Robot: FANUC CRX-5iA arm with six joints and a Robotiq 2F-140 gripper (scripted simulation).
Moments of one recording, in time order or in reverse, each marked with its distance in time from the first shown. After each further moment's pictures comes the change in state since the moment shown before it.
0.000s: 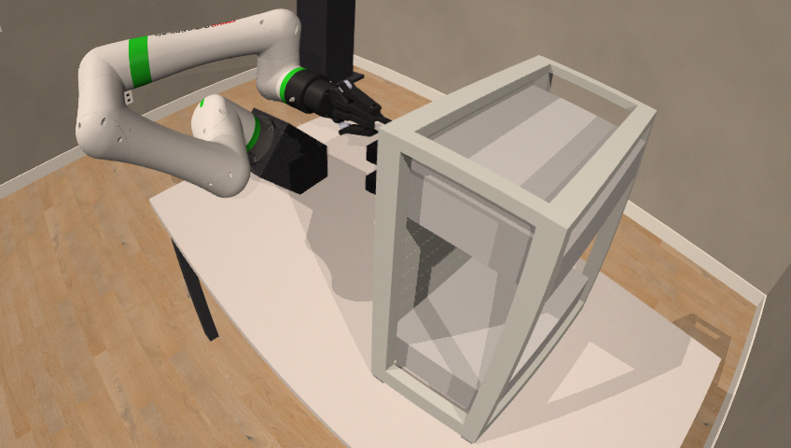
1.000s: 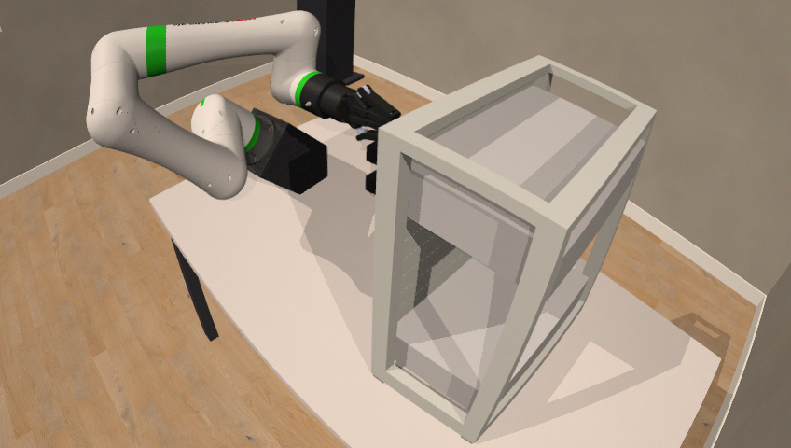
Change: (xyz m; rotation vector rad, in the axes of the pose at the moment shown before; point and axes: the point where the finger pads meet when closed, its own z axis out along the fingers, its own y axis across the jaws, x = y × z) arm -0.015 0.006 0.035 0.001 0.004 0.002
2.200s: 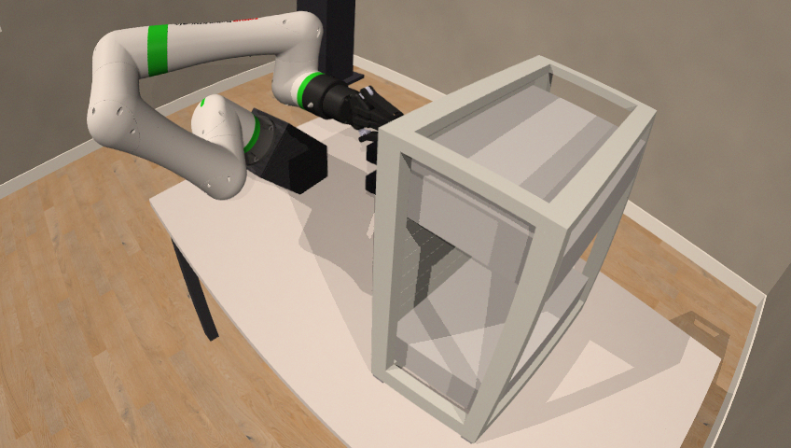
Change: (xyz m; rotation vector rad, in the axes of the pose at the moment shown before) arm 0.000 0.000 0.007 0.000 0.000 0.000
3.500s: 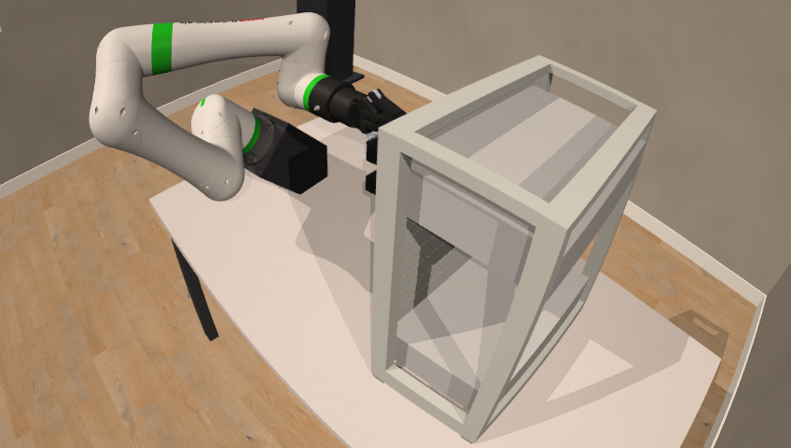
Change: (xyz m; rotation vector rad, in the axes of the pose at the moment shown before) arm 0.000 0.000 0.021 0.000 0.000 0.000
